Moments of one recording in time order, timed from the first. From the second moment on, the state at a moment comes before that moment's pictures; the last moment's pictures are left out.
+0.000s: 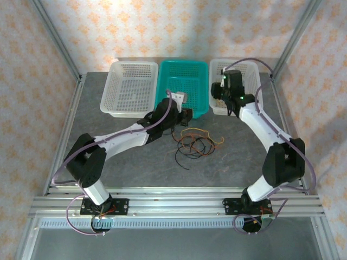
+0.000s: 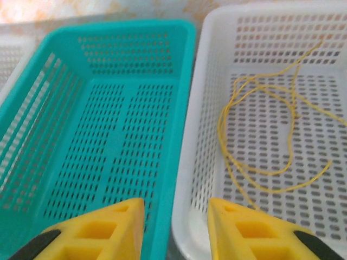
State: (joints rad) left arm -0.69 1.65 1.09 0.14 0.03 -0.49; right arm 0.29 1.53 1.26 -0.33 0.08 0.23
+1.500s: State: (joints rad) left arm -0.77 1.59 0.75 0.38 -0.01 -0.70; right arm 0.44 1.51 0.71 0.02 -0.11 0.08
